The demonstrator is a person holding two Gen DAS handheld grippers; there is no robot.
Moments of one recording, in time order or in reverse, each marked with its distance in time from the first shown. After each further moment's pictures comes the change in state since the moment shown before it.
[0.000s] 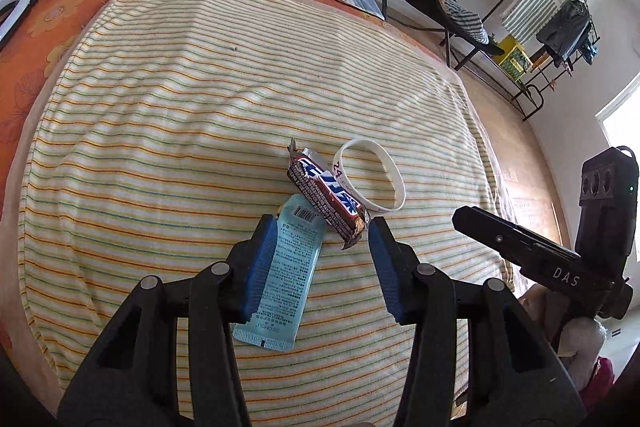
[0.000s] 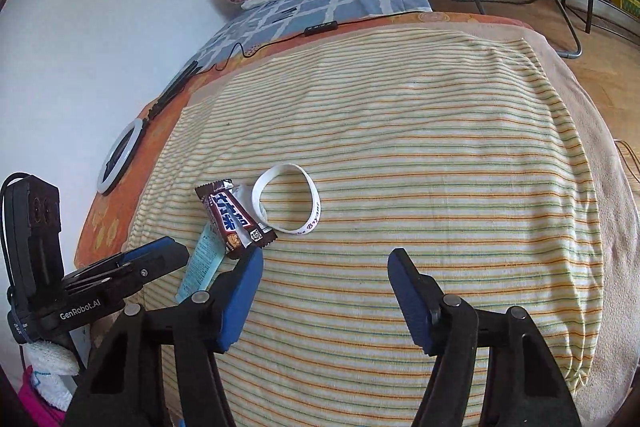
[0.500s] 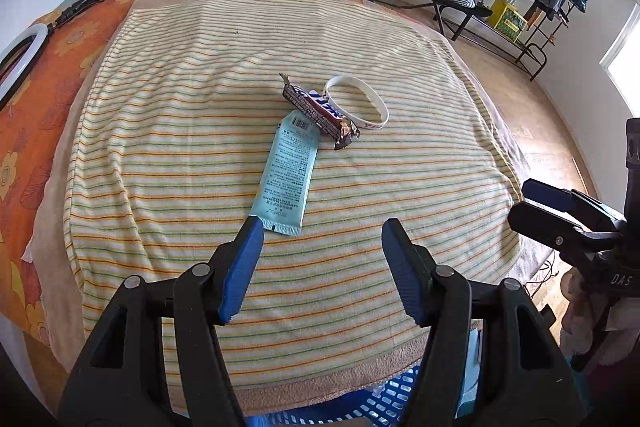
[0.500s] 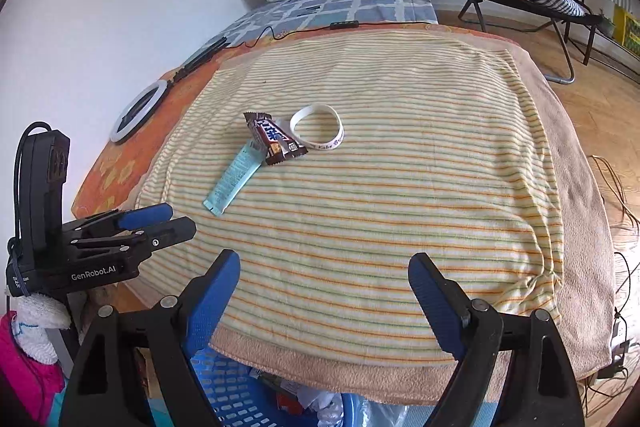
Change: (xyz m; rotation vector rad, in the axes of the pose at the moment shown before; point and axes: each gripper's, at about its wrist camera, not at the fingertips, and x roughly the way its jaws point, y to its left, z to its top) left arm -0.047 -0.024 -0.070 0.176 -0.005 0.100; right arm -0.069 0.033 -0.083 -0.132 -0.032 -0.065
